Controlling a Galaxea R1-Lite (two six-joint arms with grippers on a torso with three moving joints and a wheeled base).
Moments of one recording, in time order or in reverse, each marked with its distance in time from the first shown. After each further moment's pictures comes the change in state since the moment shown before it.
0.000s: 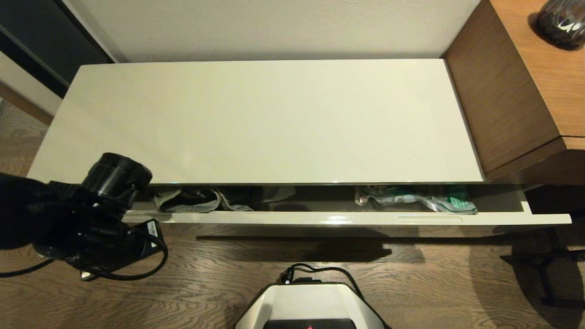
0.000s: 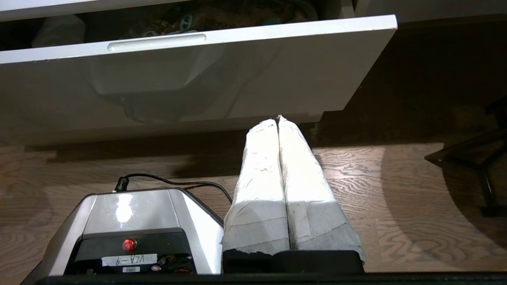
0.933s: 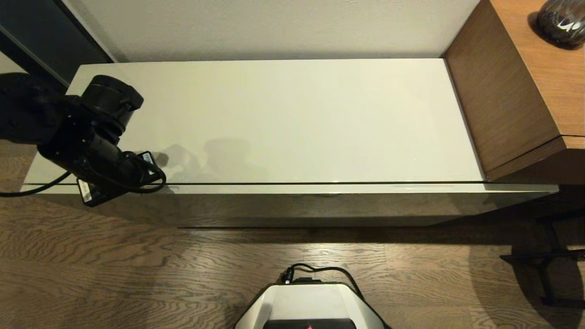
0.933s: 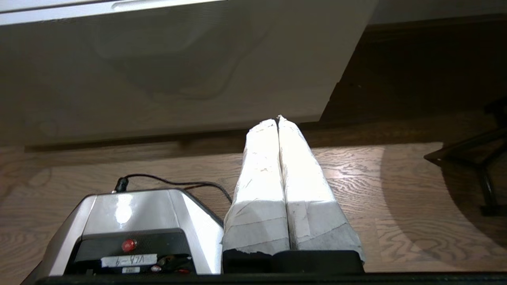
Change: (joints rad) left arm 0.095 0.161 -0.589 0.322 -0.001 0.017; right arm 0.000 0.000 0.000 -0.001 0.000 0.000
